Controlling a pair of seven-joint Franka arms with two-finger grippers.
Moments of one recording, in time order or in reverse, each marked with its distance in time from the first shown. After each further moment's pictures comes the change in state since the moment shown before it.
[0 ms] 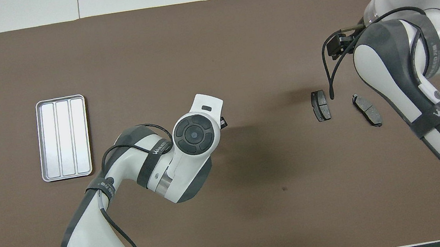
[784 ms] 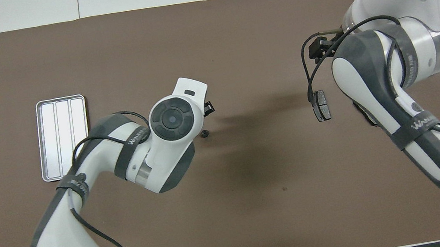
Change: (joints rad) left arm 0.076 -0.061 0.035 0.082 0.017 -0.116 0.136; right arm 0.097 -0.001 0.003 -0.001 0.000 -0.002 0.258
